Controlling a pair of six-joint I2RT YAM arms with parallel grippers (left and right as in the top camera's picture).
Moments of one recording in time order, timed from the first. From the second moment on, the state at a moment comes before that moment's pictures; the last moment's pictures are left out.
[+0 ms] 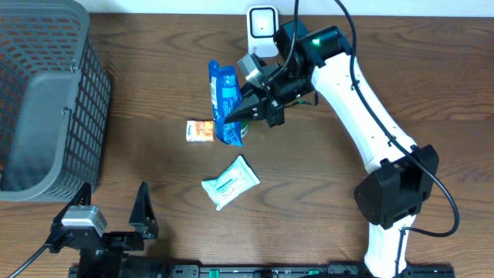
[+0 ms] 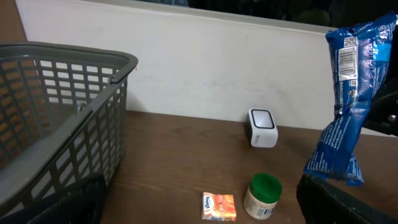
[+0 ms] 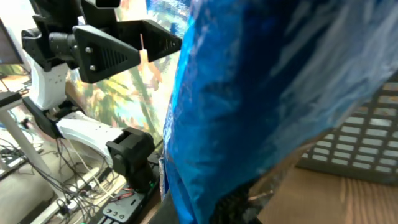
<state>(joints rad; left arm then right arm) -0.12 0.09 0.81 -0.78 -0.06 -0.14 0.46 2.07 2.05 -1.54 -1.49 -1.43</state>
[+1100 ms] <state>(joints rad) -0.12 0.09 0.81 -0.83 -0.06 -0.08 0.34 2.07 2.04 -1.16 -1.17 -1.11</state>
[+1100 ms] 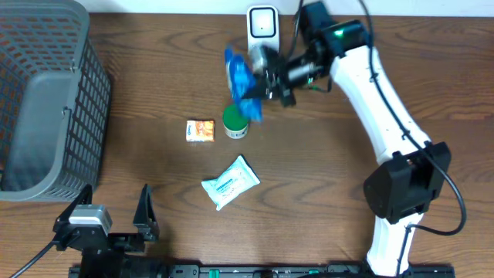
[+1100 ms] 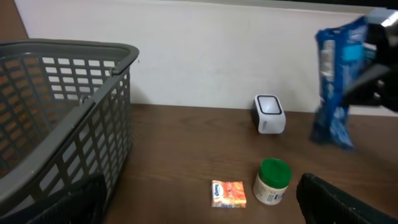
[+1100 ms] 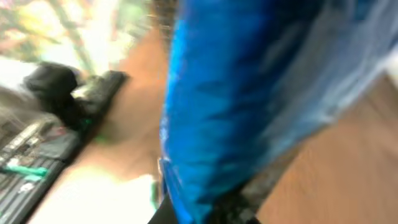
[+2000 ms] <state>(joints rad) -0.12 0.09 0.80 -1.21 -0.06 -0.07 0.37 2.31 2.04 -0.20 -0.21 0.93</state>
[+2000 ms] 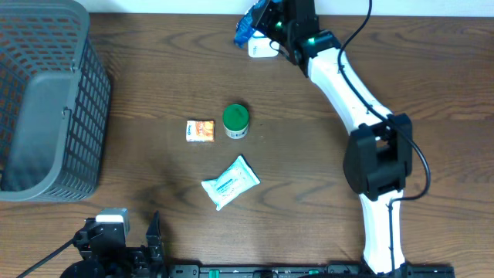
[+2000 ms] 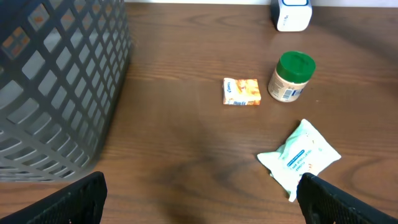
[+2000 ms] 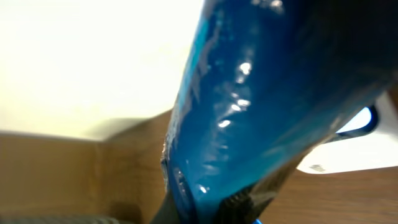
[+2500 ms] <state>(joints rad) -0.12 0.09 0.80 -1.21 -0.06 -0.07 0.38 2.45 2.04 0.02 -0.11 1.48</state>
